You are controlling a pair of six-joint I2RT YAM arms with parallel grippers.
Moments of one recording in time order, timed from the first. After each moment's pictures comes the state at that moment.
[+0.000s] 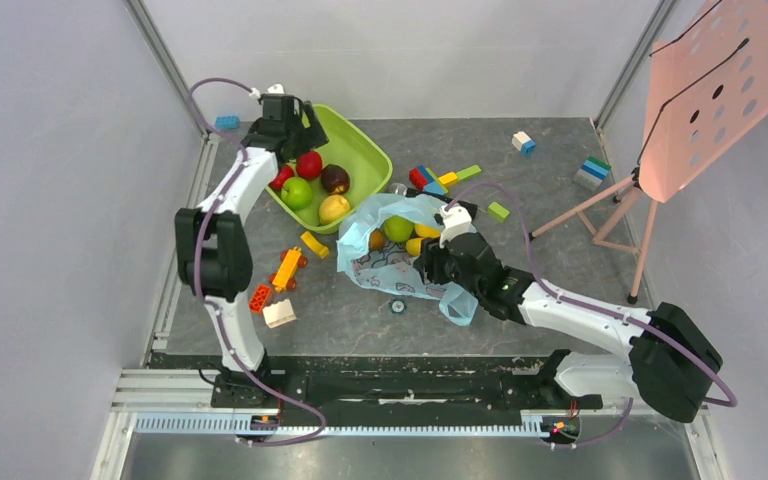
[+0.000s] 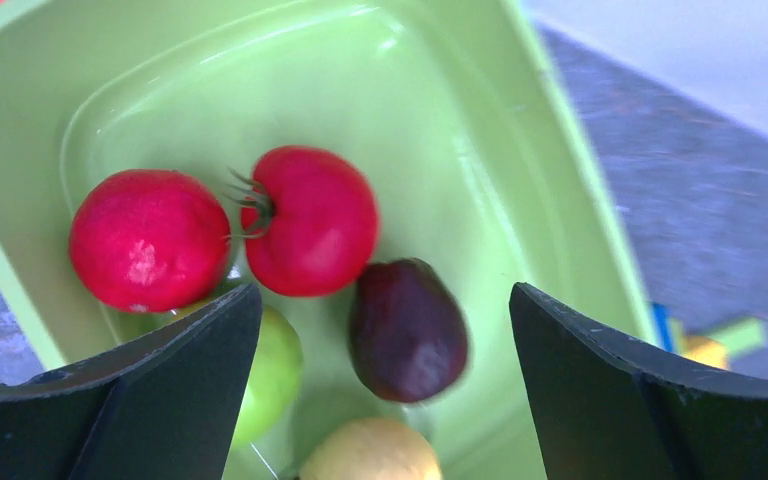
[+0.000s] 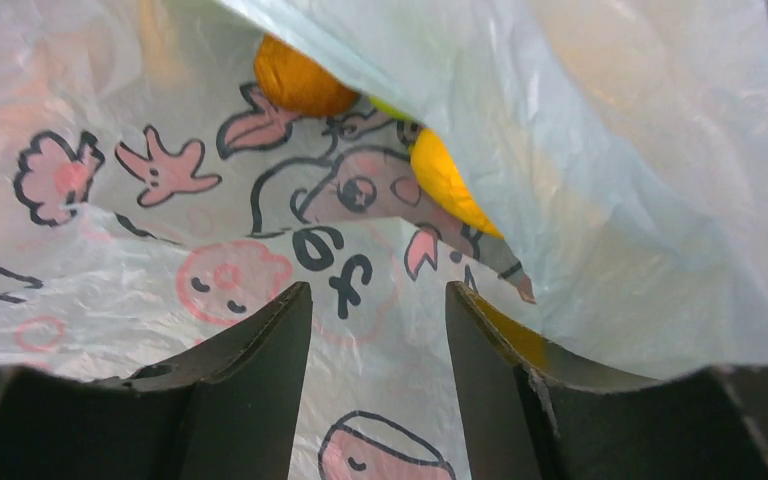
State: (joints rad) left arm -0.15 1.99 1.68 -0.35 -0.15 -0.48; right arm 0.83 1.22 0.61 0.10 0.21 0.36
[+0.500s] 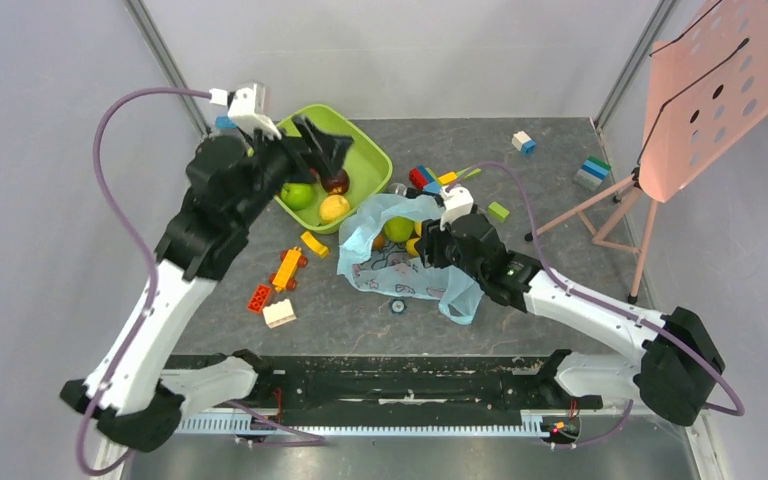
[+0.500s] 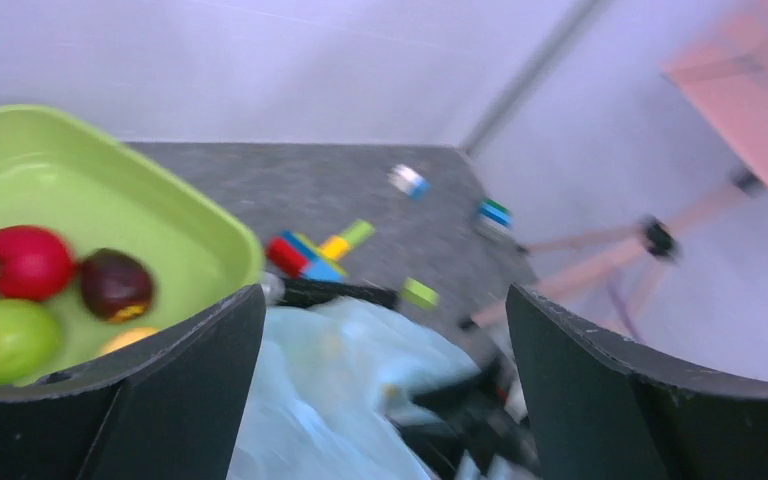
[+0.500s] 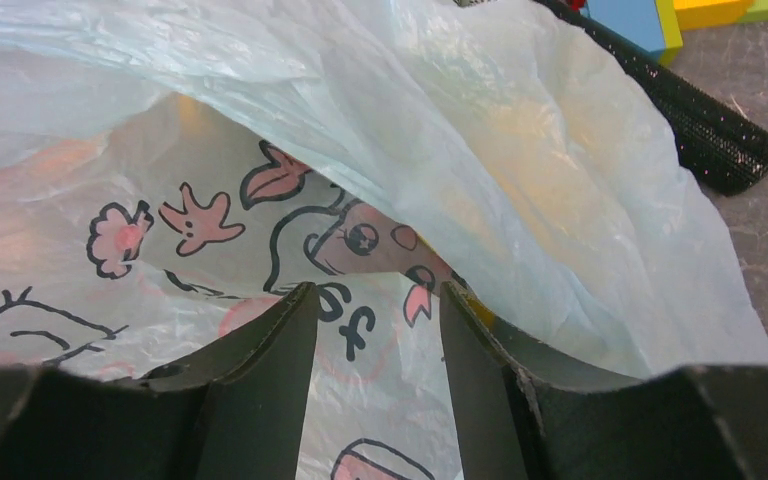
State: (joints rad) left arm -0.44 1.14 1.47 -0.40 -0.07 -0.47; right arm 0.80 1.20 0.75 -0.01 0.23 0.32
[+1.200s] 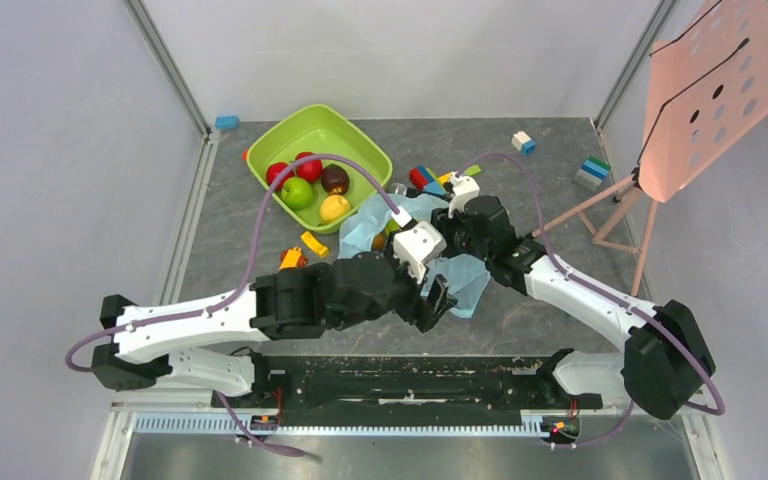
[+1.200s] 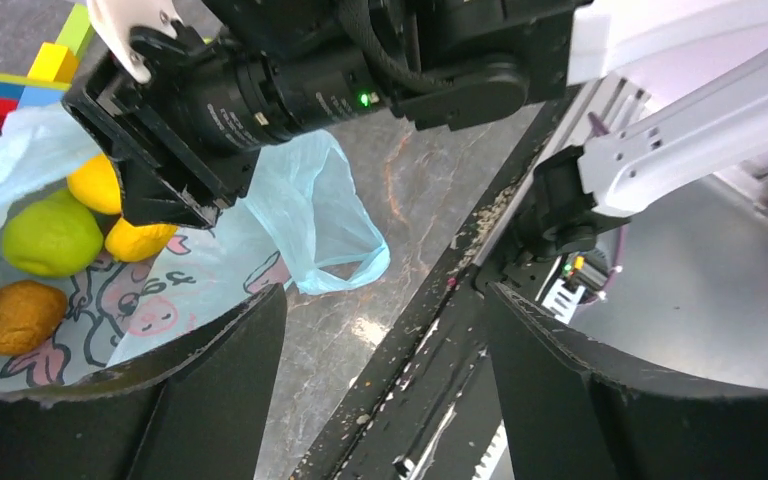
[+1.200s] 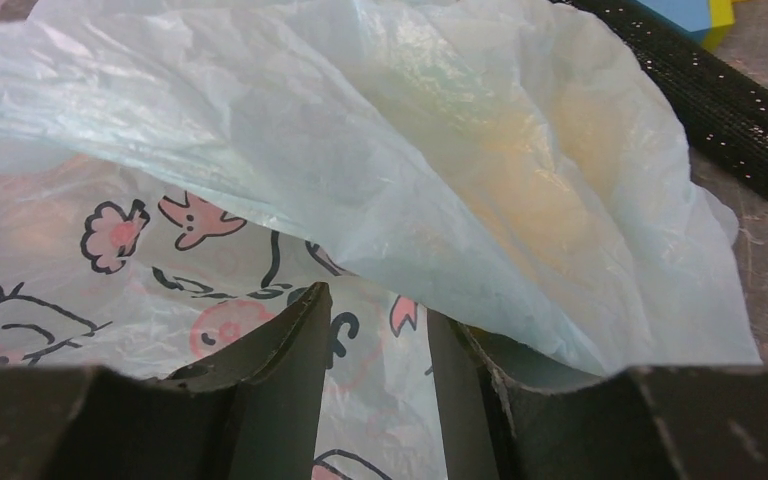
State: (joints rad) left arm -1.40 1.17 1.31 -0.48 -0.34 -0.32; right arm 0.64 1.26 0.80 -0.04 -0.04 0.31
